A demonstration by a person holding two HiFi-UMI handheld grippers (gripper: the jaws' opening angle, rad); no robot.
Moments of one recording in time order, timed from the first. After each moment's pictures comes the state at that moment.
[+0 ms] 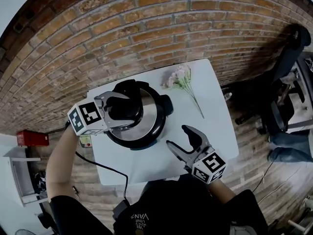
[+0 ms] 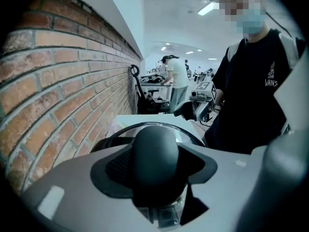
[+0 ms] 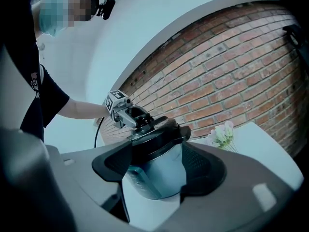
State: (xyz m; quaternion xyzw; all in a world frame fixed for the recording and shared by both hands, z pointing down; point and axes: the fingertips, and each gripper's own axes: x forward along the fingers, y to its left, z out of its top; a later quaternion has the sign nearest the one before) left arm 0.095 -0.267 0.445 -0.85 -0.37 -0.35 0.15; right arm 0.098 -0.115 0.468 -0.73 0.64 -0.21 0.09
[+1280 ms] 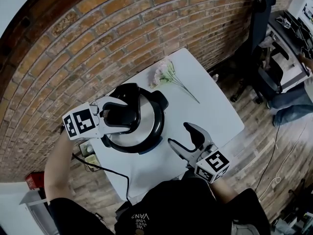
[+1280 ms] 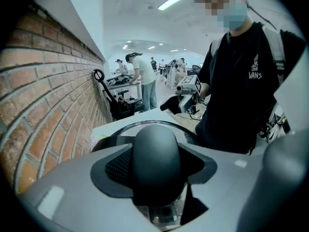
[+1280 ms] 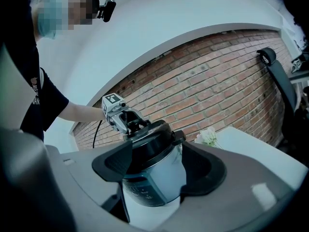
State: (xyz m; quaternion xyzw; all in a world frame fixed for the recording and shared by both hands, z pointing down) left arm 0.081 -0.250 0.433 -0.74 -0.54 -0.31 0.25; right arm 0.073 -0.105 0.456 -0.82 0.53 -0.17 0.13
